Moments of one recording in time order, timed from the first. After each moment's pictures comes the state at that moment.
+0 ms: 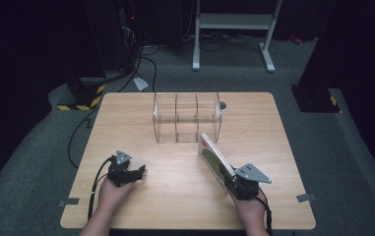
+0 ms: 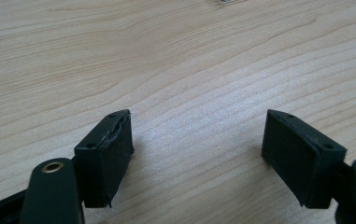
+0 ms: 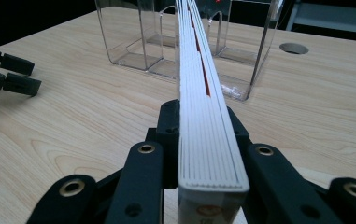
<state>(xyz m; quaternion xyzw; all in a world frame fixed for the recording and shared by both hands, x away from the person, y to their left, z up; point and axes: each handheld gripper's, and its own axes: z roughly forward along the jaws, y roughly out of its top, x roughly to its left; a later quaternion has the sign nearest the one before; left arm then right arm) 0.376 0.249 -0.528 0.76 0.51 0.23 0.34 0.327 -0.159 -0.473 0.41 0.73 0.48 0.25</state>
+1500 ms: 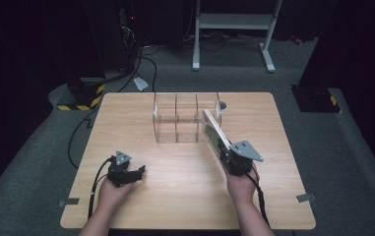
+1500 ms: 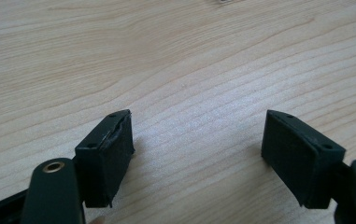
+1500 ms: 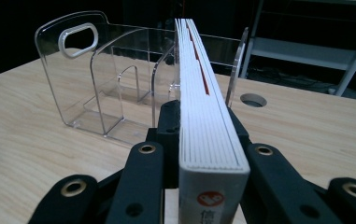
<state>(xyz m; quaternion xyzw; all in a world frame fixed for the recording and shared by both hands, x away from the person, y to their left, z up) 0.374 0.250 -0.528 0.76 0.51 0.23 0.34 0.380 -0.134 -0.440 0.44 0.68 0.48 0.33</state>
